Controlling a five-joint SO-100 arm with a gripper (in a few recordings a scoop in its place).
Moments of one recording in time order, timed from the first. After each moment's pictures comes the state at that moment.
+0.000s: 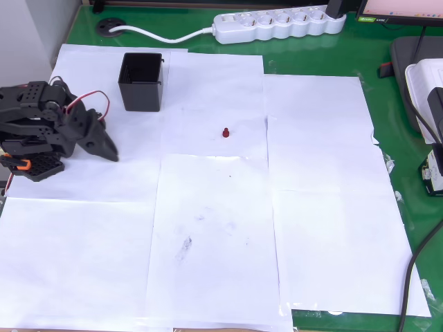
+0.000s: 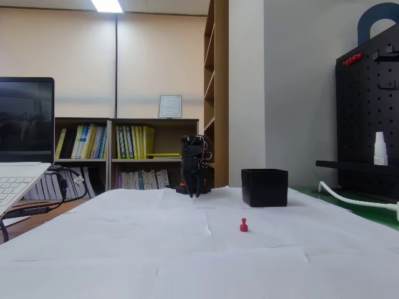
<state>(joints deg) 9.4 7.3 8.9 53.7 -103.4</state>
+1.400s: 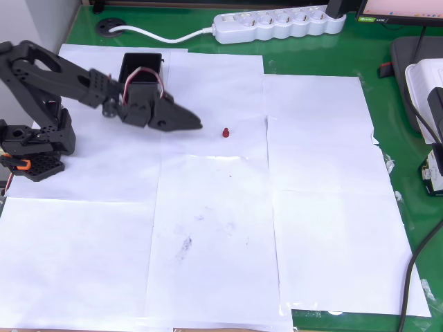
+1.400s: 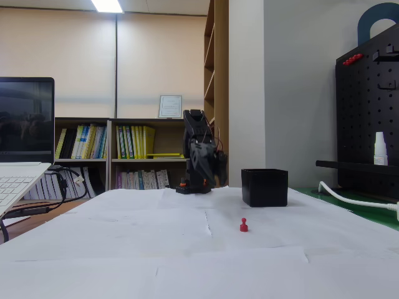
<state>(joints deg) -2.7 78.5 28.2 -29.4 -100.8</state>
